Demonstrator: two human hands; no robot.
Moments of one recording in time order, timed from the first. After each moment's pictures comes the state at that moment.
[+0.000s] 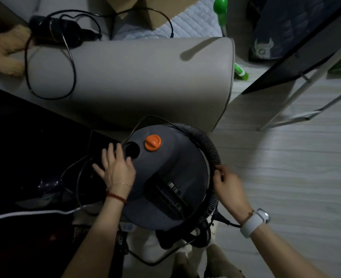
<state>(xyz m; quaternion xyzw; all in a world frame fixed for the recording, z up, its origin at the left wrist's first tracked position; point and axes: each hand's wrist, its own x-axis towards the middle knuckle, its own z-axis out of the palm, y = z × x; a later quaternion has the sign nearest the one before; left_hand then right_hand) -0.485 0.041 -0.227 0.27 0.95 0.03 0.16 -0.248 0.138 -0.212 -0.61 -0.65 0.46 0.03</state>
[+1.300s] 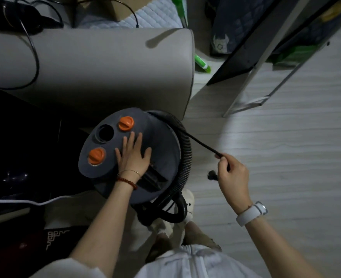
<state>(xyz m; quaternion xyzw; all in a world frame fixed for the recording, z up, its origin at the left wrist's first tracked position) -0.401 0.047 -0.219 0.41 0.85 0.04 0.34 -0.169 0.091 -0.163 -0.66 -0.62 0.36 0.21</state>
